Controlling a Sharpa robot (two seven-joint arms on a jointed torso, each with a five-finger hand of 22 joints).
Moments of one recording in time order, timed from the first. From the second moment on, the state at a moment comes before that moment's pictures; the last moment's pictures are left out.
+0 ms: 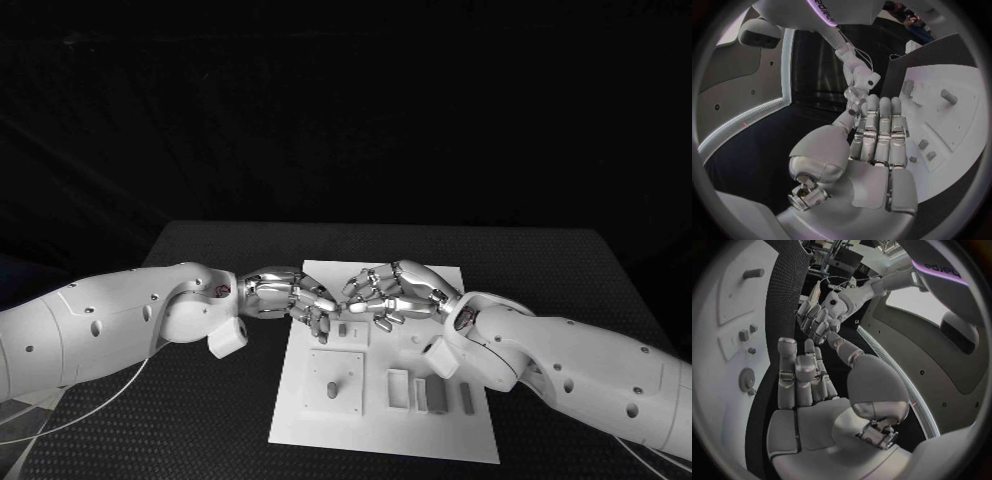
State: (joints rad) left arm 1.24 -0.84 -0.19 1.34 -0.31 0.55 0.22; left_hand 1.13 0.29 0.16 -0.29 0.05 0.93 0.12 0.32 0.59 1.23 0.06 0.09 0.47 0.89 0.06 0.73 0.74 0.02 0.94 -0.04 0.07 0.99; right arm 1.00 -0.69 0.06 1.52 -0.72 -0.18 0.28; right_hand 1.08 -0.06 0.53 -0.29 0.10 0.87 0.16 0.26 0.54 1.14 0.10 0.10 0.26 1.28 -0.01 1.35 0.76 0.18 1.25 -0.02 0.70 1.31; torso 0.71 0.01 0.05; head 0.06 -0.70
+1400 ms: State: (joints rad) left arm 1.24 -0.85 -0.19 1.34 -0.31 0.56 0.22; left_hand 1.14 0.30 0.15 -0.29 0.05 0.93 0.12 0.31 0.59 1.23 0.06 0.09 0.48 0.89 0.06 0.73 0.74 0.02 0.94 -0.04 0.07 0.98; right arm 1.00 -0.68 0.06 1.54 -0.72 -0.16 0.30; right_hand 1.11 -0.07 0.50 -0.29 0.10 0.89 0.18 0.26 0.53 1.16 0.10 0.10 0.24 1.27 -0.02 1.35 0.76 0.18 1.24 -0.02 0.70 1.31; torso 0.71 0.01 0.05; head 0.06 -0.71
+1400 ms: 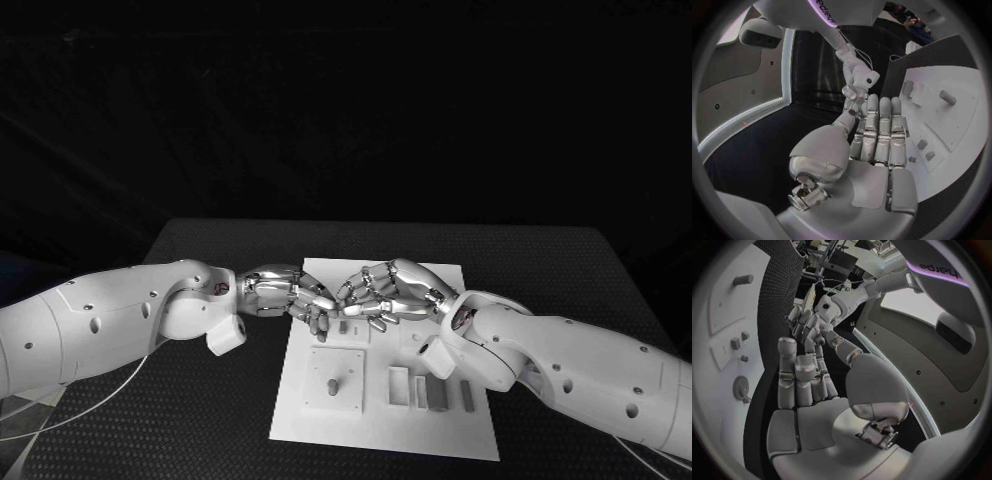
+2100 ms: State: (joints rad) left arm 1.24 -0.84 -0.19 1.34 -0.31 0.56 0.22; left_hand 1.14 0.30 0.15 -0.29 0.05 0.93 0.12 0.31 0.59 1.23 0.06 0.09 0.48 0.89 0.06 0.73 0.74 0.02 0.94 -0.04 0.07 0.98; right arm 1.00 -0.68 0.06 1.54 -0.72 -0.16 0.30; right_hand 1.15 -0.04 0.52 -0.29 0.10 0.94 0.15 0.29 0.54 1.22 0.08 0.13 0.25 1.27 -0.03 1.35 0.76 0.18 1.24 -0.02 0.70 1.31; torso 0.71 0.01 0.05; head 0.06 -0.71
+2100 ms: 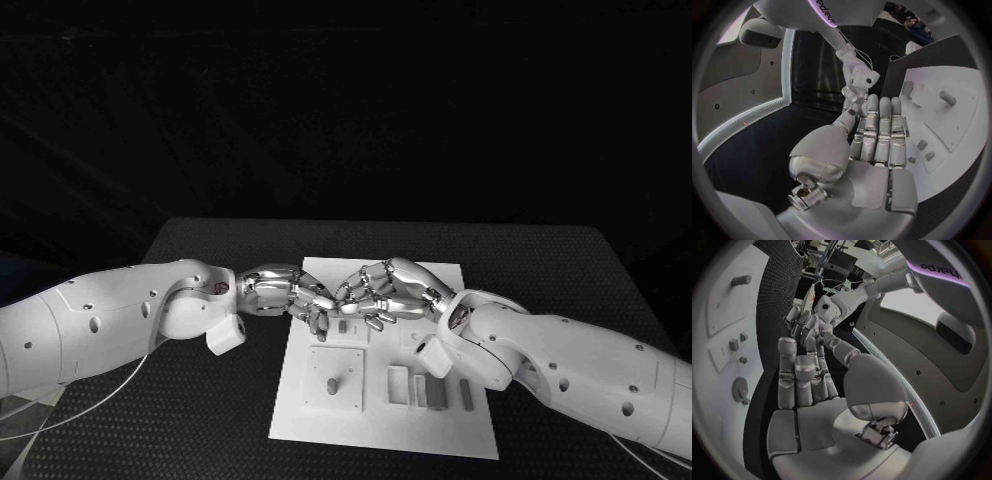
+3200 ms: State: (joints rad) left arm 1.24 -0.84 -0.19 1.34 -0.31 0.57 0.21; left_hand 1.15 0.29 0.15 -0.29 0.05 0.93 0.12 0.31 0.59 1.23 0.06 0.09 0.48 0.89 0.06 0.73 0.74 0.02 0.94 -0.03 0.07 0.98; right arm 1.00 -0.66 0.06 1.54 -0.72 -0.22 0.30; right_hand 1.18 -0.02 0.60 -0.30 0.10 0.98 0.13 0.31 0.57 1.26 0.06 0.15 0.28 1.27 -0.05 1.35 0.75 0.18 1.24 -0.02 0.70 1.31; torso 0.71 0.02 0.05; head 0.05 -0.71
